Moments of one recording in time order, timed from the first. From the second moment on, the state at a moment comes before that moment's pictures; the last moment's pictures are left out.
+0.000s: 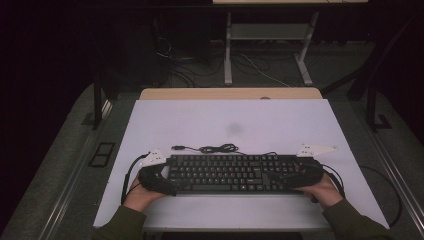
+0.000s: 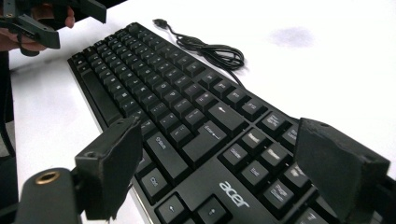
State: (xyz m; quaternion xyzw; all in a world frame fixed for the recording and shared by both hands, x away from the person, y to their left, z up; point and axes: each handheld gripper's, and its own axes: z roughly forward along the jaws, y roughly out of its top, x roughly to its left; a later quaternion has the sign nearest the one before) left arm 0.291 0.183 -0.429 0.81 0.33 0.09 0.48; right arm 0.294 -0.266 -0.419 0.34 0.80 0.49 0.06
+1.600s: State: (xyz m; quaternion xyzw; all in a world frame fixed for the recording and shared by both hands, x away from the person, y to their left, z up) left arm 0.290 0.181 -0.431 0.81 0.32 0.08 0.48; right arm 0.307 -0.211 -0.425 0.29 0.84 0.45 0.05
